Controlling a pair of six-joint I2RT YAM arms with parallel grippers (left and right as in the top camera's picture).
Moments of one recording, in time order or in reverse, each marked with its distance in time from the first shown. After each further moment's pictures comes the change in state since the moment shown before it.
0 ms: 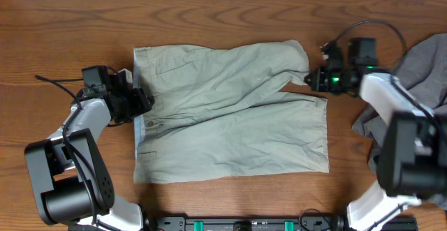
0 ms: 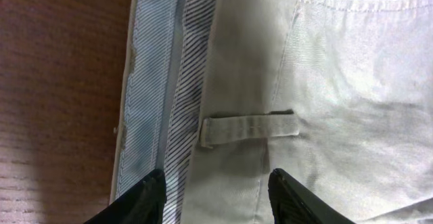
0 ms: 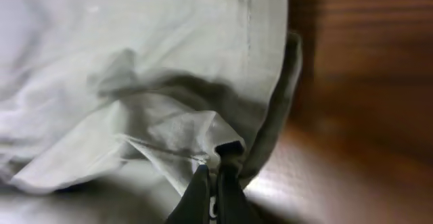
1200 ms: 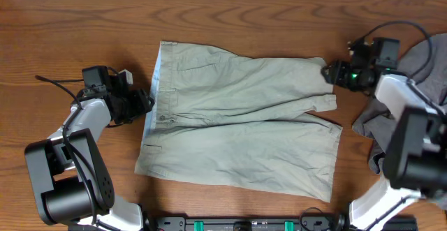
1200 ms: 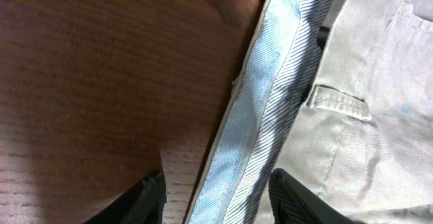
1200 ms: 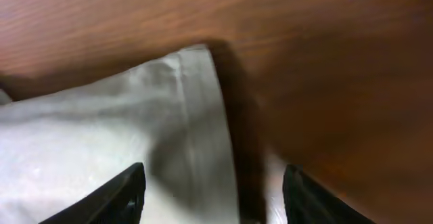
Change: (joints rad) left arm 0.000 0.000 0.000 -0.013 0.000 0.000; right arm -0.109 0.121 0.002 0.201 0.062 0.110
